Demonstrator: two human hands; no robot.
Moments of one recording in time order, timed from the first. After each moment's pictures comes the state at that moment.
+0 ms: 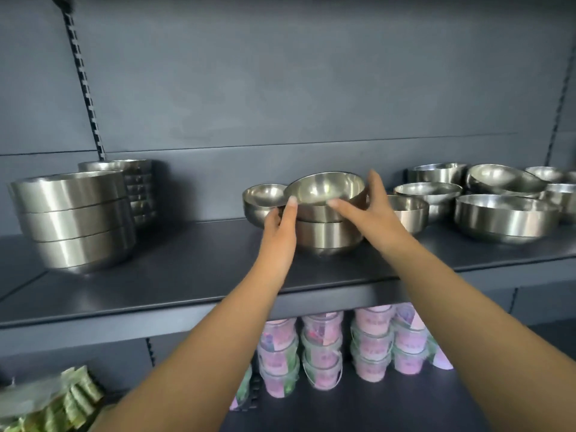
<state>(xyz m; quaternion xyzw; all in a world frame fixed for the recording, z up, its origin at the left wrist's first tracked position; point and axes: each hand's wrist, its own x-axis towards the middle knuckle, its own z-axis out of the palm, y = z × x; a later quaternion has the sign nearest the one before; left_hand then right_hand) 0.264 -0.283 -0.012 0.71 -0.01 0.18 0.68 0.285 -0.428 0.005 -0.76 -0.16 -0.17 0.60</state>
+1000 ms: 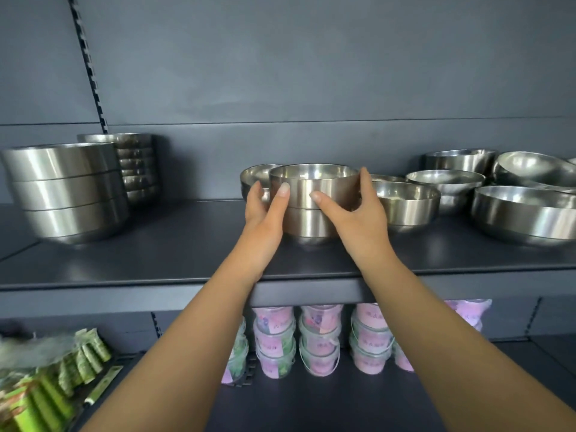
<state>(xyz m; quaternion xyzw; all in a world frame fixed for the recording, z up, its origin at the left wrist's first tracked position) 0.270 -0.283 -0.024 0.72 -0.04 0.23 0.65 0.297 -0.414 -0.018 -0.72 -0.17 -0.22 0.63</state>
